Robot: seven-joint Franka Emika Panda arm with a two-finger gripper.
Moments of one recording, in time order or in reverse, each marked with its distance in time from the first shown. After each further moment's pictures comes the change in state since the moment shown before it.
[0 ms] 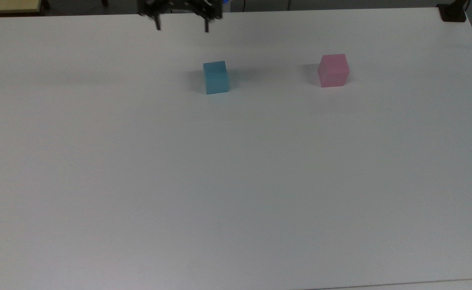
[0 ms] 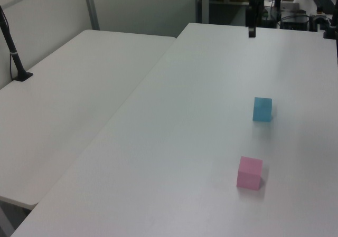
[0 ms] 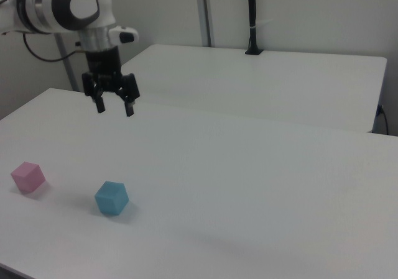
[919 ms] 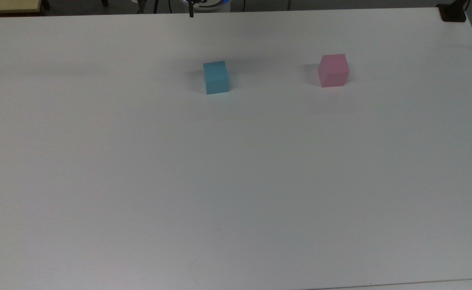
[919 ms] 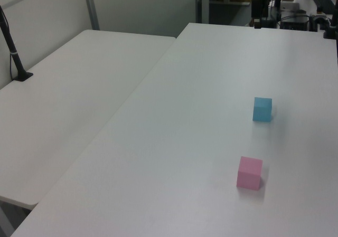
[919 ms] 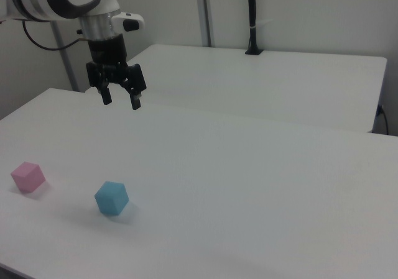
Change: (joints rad) arm -0.040 -0.072 -0.022 -0.010 -0.009 -0.025 -0.001
